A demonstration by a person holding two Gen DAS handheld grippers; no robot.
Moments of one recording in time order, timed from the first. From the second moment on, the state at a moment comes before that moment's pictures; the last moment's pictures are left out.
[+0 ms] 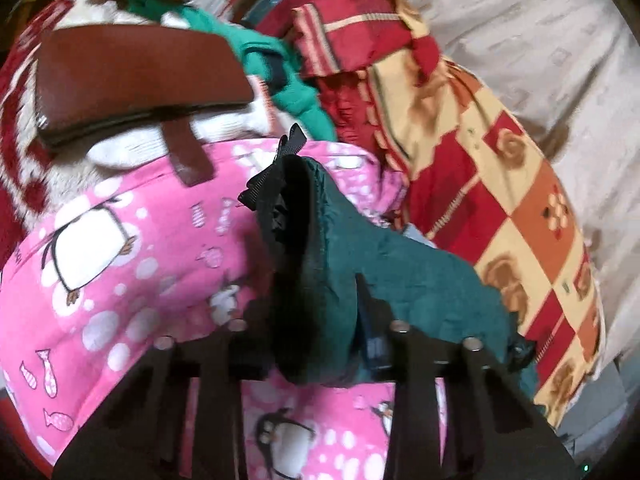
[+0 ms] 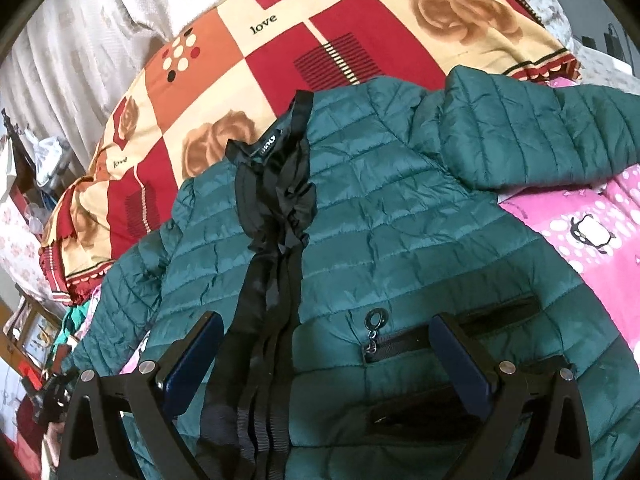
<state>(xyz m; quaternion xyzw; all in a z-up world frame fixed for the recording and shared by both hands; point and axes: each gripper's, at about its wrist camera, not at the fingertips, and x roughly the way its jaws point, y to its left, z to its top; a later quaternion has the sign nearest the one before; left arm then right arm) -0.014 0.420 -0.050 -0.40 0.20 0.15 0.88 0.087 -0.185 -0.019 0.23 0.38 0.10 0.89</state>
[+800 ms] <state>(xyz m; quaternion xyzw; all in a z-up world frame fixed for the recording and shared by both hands) 0.135 0.196 0.079 -0.23 0.22 -0.04 0.95 0.073 -0.234 -0.001 0.14 0.40 -0.01 0.90</state>
